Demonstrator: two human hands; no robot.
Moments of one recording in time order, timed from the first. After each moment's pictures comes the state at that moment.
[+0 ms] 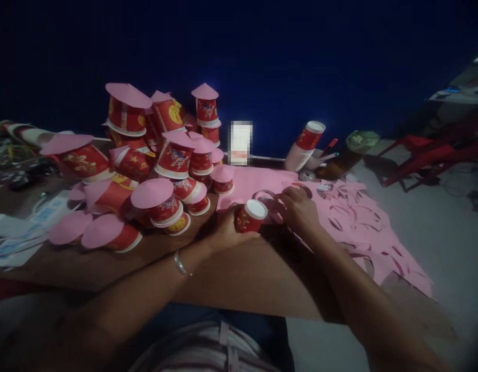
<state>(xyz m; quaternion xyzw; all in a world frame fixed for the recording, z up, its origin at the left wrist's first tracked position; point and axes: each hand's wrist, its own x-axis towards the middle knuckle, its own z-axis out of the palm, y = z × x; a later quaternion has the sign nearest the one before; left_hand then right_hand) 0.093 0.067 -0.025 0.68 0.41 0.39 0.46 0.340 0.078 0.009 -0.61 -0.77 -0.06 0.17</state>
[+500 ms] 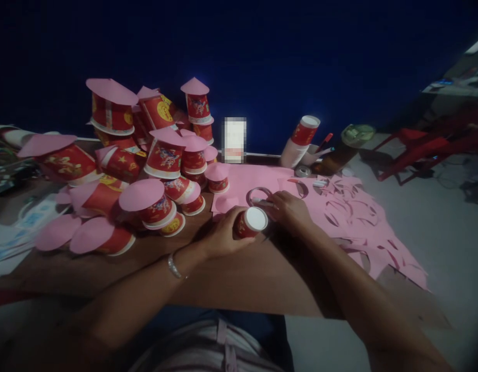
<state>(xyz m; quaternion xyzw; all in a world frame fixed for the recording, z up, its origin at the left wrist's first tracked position) 0.090 0.057 -0.018 0.77 0.38 0.33 0.40 0.343 0.082 -0.014 -0.57 -0.81 -0.06 0.11</state>
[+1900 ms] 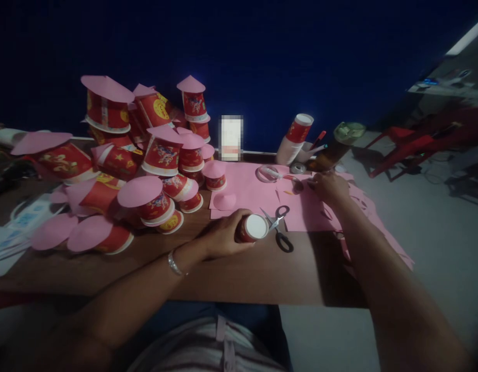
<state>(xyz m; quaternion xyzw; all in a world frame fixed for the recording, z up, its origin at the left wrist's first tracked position) 0.084 0.052 -0.015 0.81 0.37 0.20 0.41 0.469 0.126 0.003 -0.76 -0.63 -0.09 -0.07</state>
